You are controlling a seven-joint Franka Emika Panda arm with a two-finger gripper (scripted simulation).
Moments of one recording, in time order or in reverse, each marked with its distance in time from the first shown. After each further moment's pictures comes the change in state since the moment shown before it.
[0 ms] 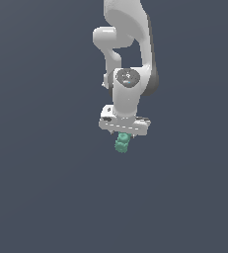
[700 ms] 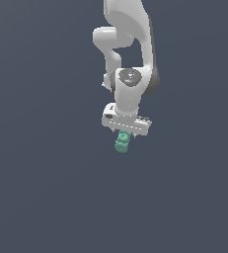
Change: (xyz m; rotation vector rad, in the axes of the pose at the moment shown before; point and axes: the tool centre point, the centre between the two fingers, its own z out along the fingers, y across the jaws) arm -0.014 -0.006 0.007 0.005 0.005 0.097
